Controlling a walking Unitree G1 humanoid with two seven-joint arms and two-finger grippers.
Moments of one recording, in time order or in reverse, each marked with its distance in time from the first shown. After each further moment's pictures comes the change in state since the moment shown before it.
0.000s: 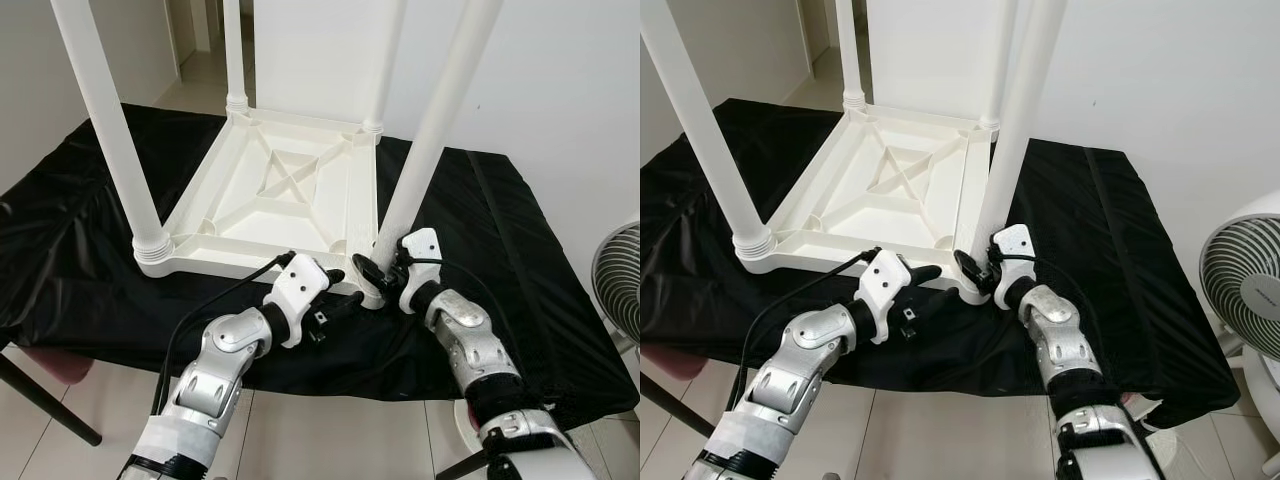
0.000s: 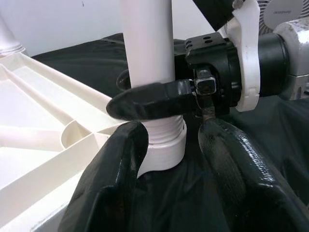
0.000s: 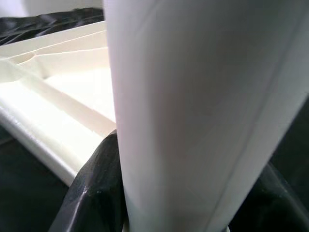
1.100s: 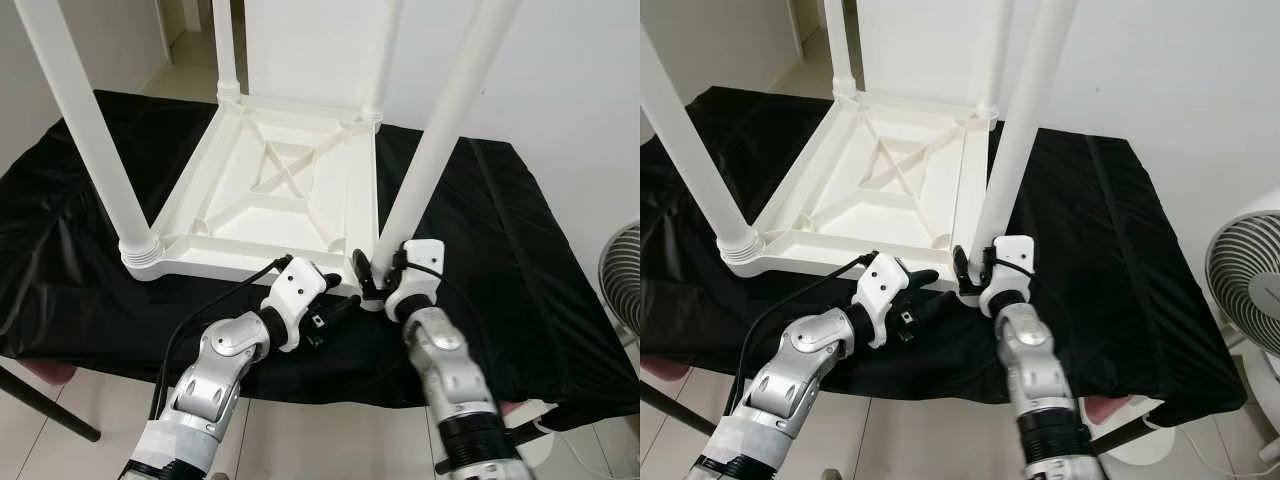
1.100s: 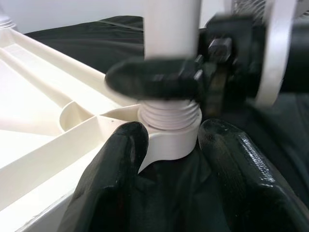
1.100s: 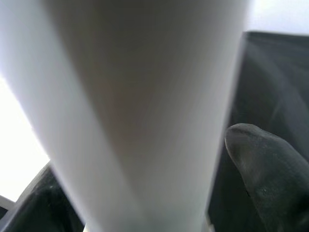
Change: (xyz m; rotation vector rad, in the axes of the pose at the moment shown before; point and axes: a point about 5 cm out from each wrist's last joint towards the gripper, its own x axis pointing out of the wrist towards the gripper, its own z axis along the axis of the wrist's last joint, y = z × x) left arm -0.002 -0.002 -0.003 -0.018 0.016 0.003; right arm -0.019 0.015 0.014 0.111 -0.079 -0.189
